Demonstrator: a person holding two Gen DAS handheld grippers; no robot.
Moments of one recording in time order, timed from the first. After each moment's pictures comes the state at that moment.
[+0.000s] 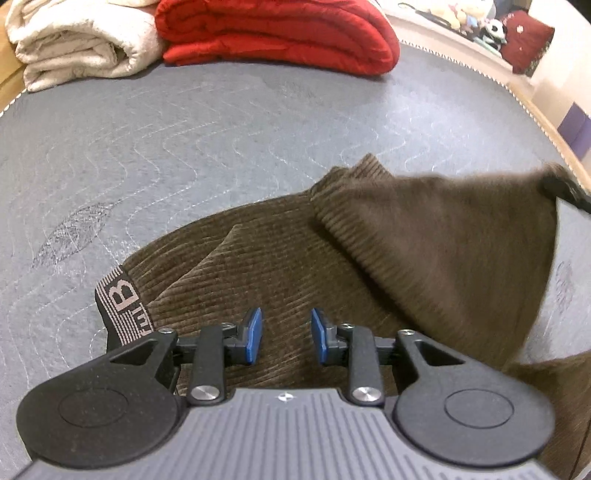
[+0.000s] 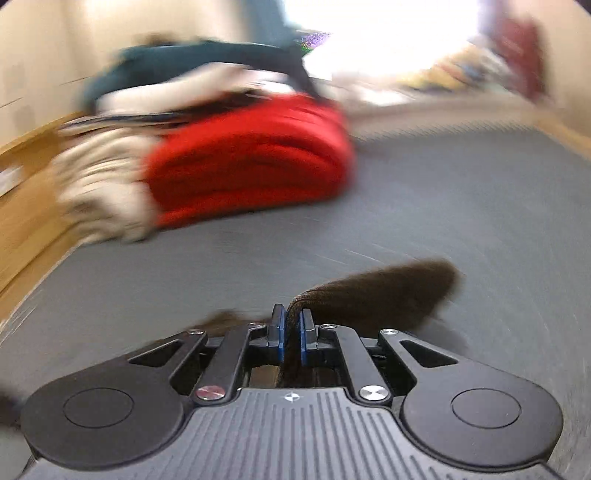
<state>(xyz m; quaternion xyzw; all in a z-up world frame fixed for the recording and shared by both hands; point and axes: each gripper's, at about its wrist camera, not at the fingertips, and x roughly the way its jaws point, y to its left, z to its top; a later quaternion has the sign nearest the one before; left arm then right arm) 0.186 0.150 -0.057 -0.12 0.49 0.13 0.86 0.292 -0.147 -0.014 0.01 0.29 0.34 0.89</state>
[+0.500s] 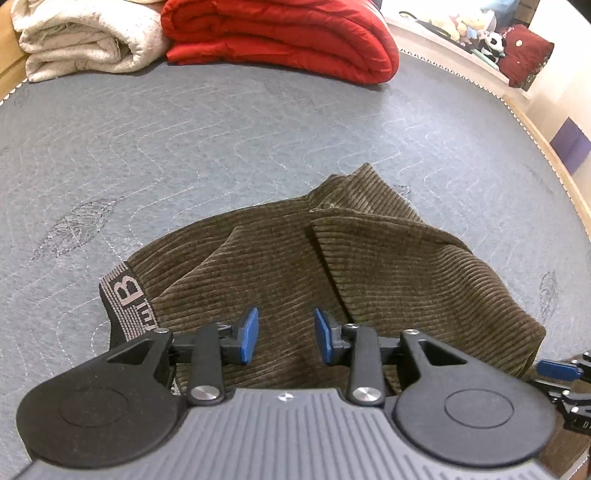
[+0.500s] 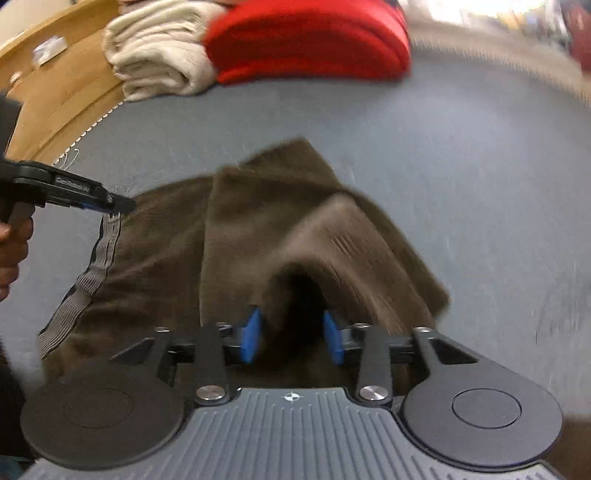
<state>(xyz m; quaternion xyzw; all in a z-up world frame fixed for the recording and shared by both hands) 0.178 0.158 -0.047 -0.13 0.48 0.12 0.86 0.203 -0.193 -0.042 -0.07 0.49 0.32 0.81</state>
